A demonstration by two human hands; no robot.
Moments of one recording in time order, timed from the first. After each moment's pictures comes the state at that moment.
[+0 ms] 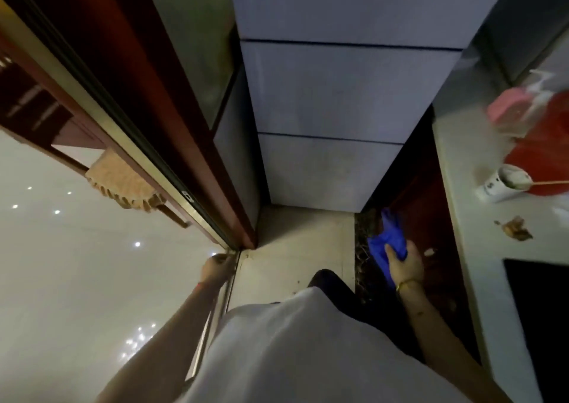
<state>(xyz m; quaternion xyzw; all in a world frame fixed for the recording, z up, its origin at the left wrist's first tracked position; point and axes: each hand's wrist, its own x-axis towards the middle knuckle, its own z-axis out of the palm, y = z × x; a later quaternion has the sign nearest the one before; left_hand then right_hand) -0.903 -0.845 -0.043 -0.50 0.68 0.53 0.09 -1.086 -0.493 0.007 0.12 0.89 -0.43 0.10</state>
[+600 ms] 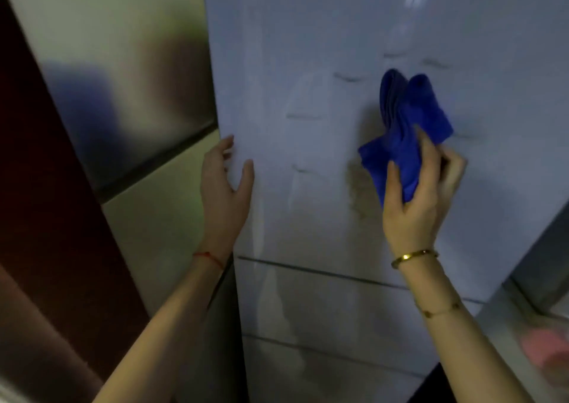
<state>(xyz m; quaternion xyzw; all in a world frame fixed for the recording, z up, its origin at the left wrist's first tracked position) -1.320 -0.979 0.354 -0.12 0.73 0.39 -0.56 -1.410 -0.746 0.388 -0.29 0.67 -0.48 -0.48</state>
